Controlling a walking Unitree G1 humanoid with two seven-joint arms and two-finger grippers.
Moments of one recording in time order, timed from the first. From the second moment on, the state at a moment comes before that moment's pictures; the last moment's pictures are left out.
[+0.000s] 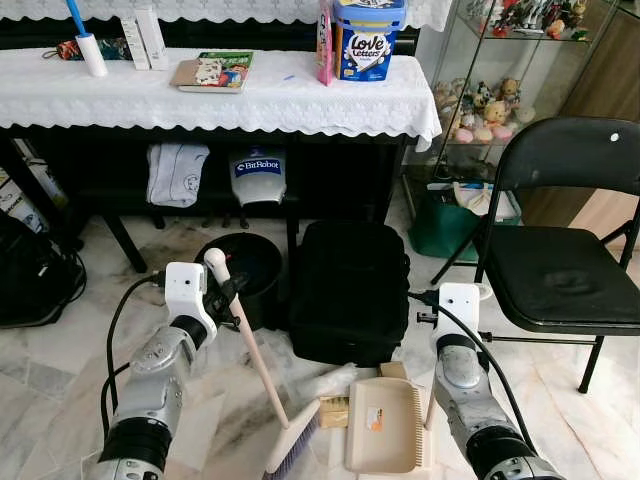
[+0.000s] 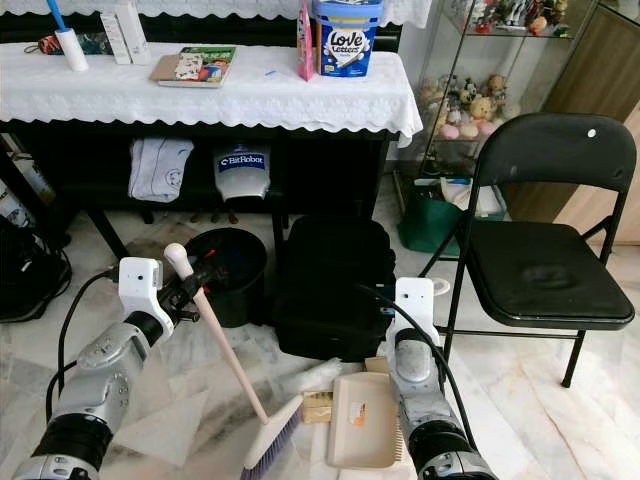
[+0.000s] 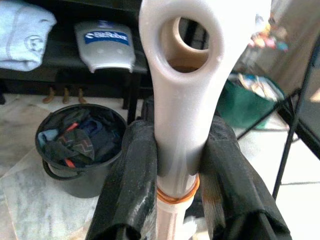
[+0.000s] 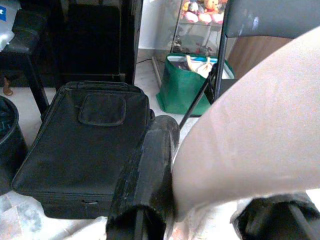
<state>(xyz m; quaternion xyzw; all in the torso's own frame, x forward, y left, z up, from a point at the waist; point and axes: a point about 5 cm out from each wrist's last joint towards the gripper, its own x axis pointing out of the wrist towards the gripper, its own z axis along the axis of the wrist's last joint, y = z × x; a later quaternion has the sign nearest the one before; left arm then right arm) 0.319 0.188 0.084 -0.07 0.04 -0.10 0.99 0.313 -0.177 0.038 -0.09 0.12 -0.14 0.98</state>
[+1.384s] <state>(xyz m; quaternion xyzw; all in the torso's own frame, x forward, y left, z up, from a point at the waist) 0.319 0.192 0.111 -0.08 0.02 -0.16 0.98 0.310 -0.177 0.039 -0.09 0.13 -0.14 0.98</state>
